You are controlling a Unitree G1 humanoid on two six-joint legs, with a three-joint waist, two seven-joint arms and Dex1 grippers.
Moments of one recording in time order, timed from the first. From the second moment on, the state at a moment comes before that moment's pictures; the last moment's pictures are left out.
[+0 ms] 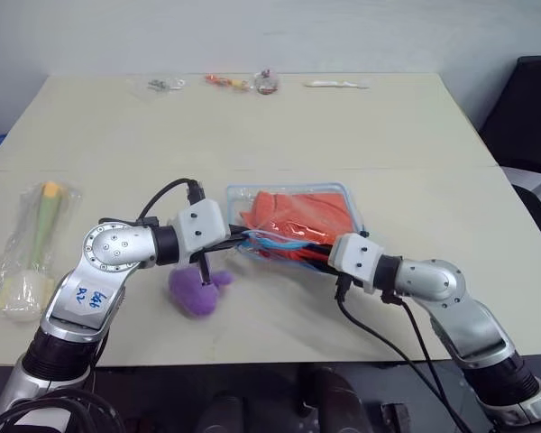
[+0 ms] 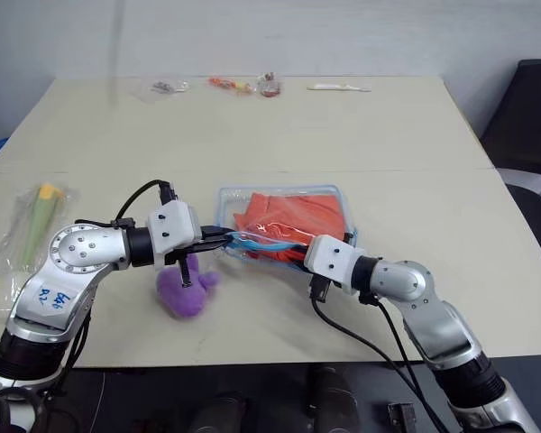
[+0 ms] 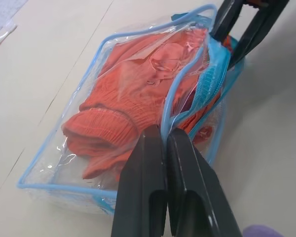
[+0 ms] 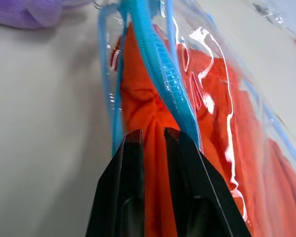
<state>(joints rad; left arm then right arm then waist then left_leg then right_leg) -0.42 0.72 -0.09 -0.40 -0.19 0.42 -0.84 -0.30 -0.63 0.23 -0.34 0.07 0.23 0.76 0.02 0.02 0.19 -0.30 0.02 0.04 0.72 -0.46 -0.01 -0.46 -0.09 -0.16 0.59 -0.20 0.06</state>
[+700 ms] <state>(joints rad) -0.41 0.72 -0.10 -0.40 -0.17 0.42 -0.83 -0.33 -0.61 0.28 -0.26 -0.18 0.13 0.71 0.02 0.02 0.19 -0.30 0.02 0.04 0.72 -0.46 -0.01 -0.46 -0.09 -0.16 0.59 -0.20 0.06</state>
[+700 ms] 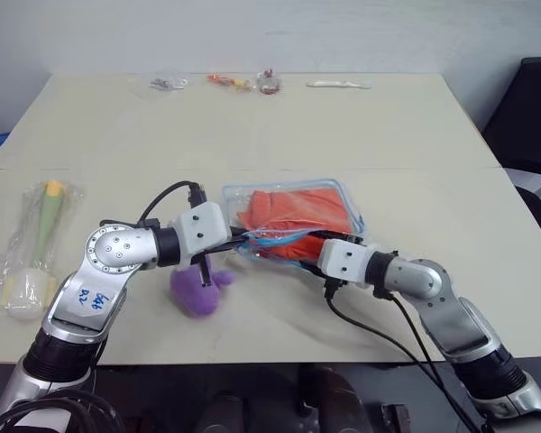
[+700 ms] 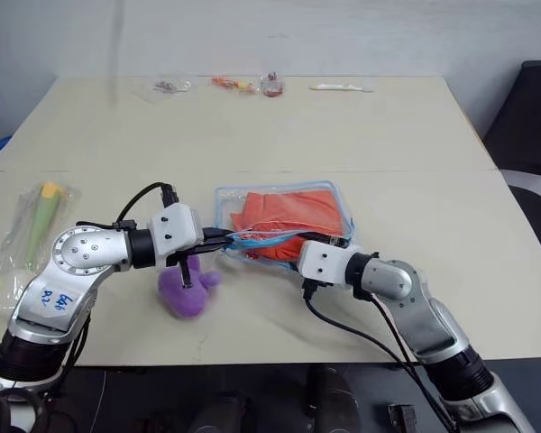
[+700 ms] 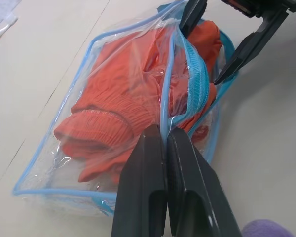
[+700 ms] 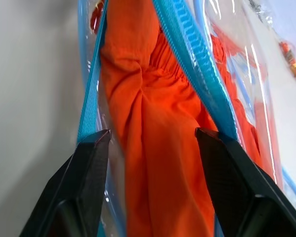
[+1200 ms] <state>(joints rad) -0.41 0.71 -0.10 -0.40 -0.17 0.44 -0.82 -0.47 -0.60 0.37 -0.01 -0.43 -0.13 0.59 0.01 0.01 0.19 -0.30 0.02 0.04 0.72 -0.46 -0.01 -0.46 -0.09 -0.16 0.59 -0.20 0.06</state>
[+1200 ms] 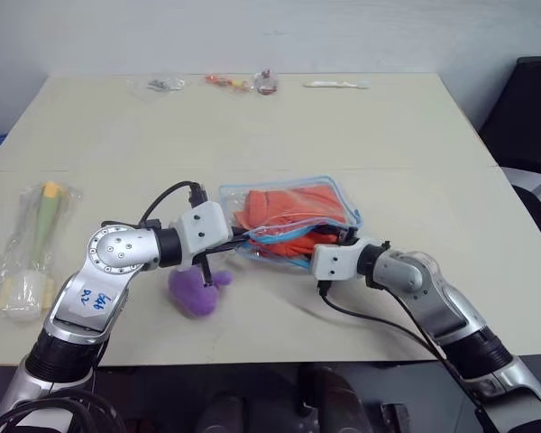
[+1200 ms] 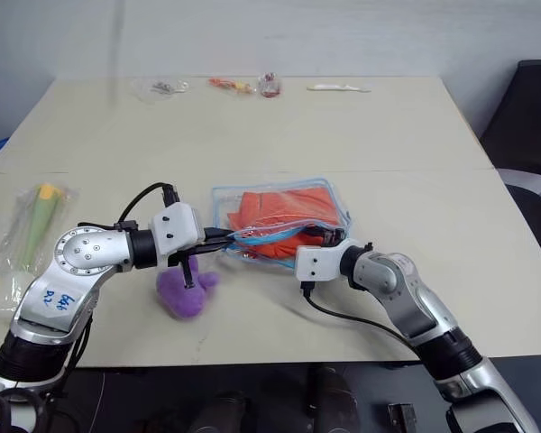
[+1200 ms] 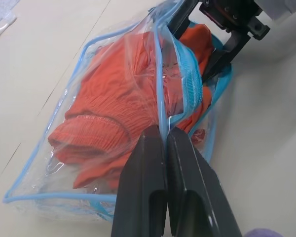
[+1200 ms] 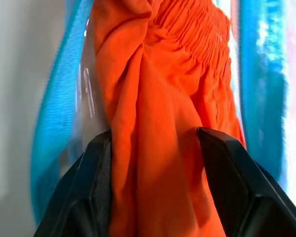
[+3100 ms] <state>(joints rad) -0.45 0.62 -0.09 -0.24 -0.09 0.52 -0.71 -0.61 -1.06 -0.21 -0.07 0.50 0.36 1.22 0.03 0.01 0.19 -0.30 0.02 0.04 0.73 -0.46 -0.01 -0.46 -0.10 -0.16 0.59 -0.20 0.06</state>
